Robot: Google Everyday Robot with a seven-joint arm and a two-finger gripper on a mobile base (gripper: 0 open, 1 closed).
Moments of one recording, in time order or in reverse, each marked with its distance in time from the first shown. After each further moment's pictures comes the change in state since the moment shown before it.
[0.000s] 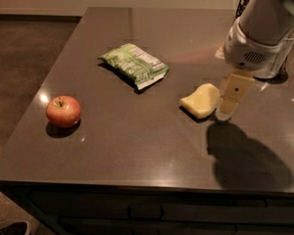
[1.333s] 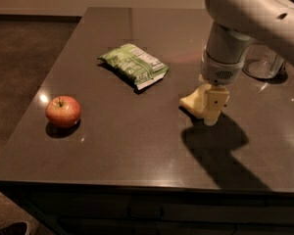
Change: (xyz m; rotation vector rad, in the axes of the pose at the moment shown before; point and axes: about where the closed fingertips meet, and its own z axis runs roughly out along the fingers) arm 0.002 -0.017 0.079 -0.079 0.155 -0.099
